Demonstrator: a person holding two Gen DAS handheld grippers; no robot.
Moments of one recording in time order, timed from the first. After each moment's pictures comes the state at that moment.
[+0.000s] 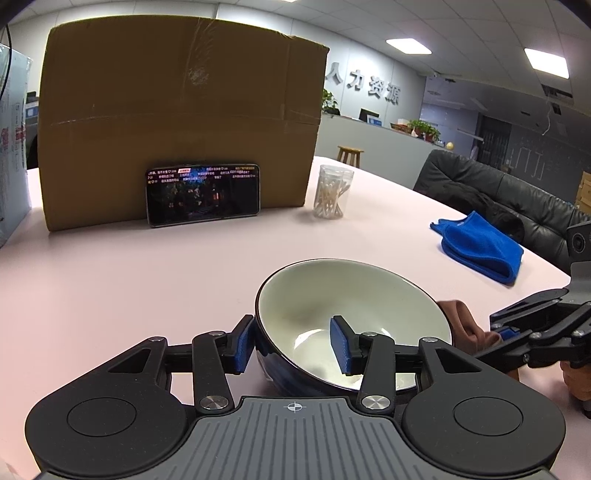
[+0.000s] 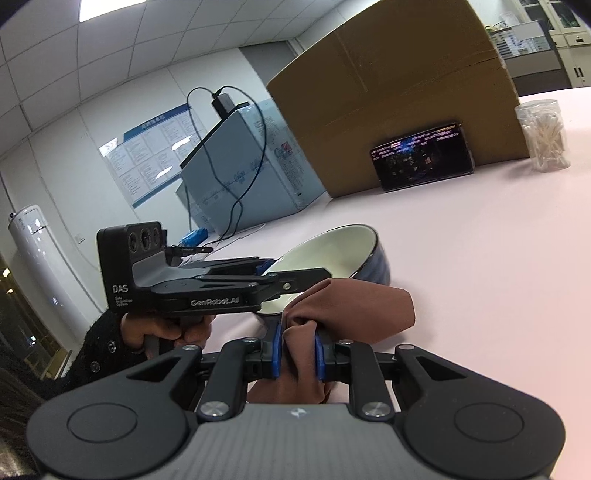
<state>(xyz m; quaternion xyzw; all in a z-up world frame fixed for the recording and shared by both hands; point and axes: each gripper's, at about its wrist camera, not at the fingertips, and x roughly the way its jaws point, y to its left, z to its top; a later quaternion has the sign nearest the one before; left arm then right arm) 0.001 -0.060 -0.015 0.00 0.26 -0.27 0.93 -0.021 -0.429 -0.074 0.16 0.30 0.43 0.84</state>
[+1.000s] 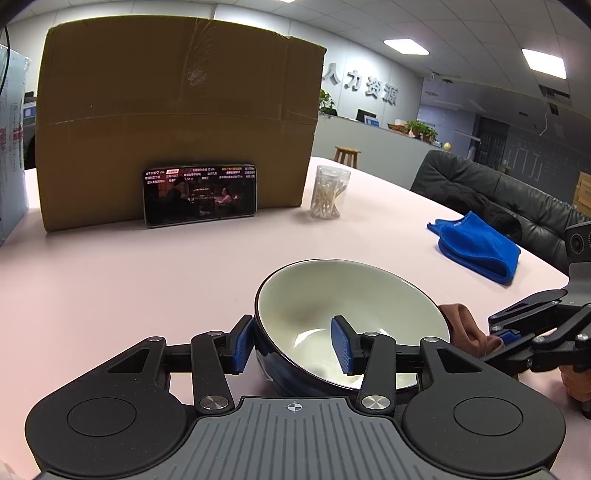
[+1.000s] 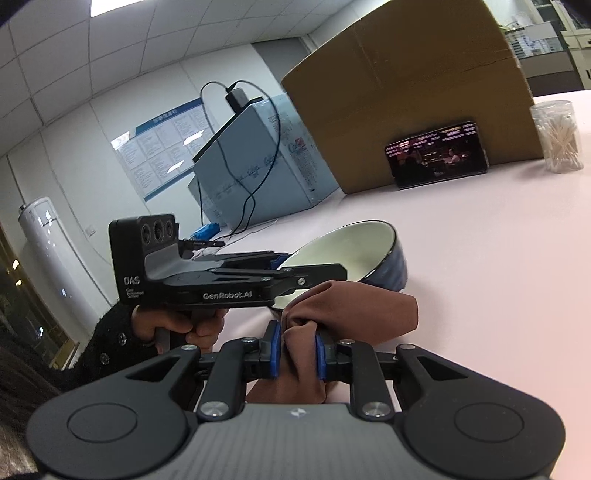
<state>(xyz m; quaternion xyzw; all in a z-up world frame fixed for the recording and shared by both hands) 0.003 -0.060 -0.017 0.00 0.26 -0.28 0.93 -0.023 -0.432 -0.073 0.16 0.29 0.42 0.84</state>
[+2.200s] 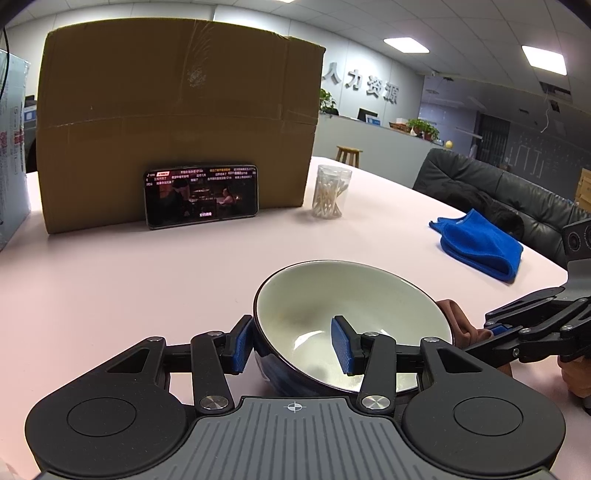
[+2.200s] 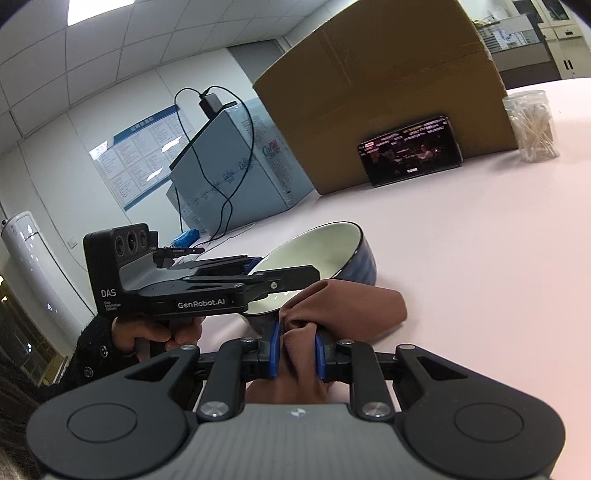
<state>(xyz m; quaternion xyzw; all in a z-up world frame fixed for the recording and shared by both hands) -0.002 -0.061 -0.015 0.01 0.25 -0.27 0.93 -0.017 -0.435 -0.077 0.17 0.31 0.39 0.85</state>
